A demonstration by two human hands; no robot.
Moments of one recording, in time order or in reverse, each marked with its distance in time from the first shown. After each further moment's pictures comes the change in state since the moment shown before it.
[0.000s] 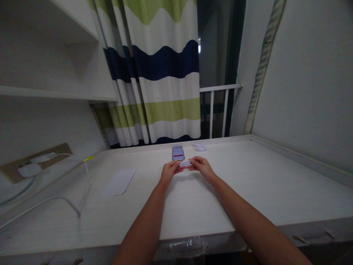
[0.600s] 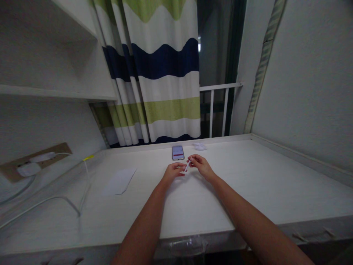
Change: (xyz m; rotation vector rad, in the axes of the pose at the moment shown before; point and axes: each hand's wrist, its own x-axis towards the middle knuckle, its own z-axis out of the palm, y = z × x) left_hand -0.003 -0.004 0.001 0.176 -0.149 -0.053; right_hand 0.005 0.006 -0.003 -0.154 -0.006 -0.140
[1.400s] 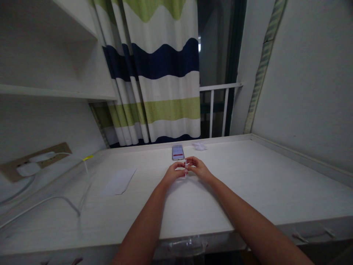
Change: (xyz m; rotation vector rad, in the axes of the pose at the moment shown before) left_hand -0.001 -0.004 0.003 0.067 -0.007 0.008; right_hand -0.002 0.012 0.005 -0.145 -0.063 -0.091
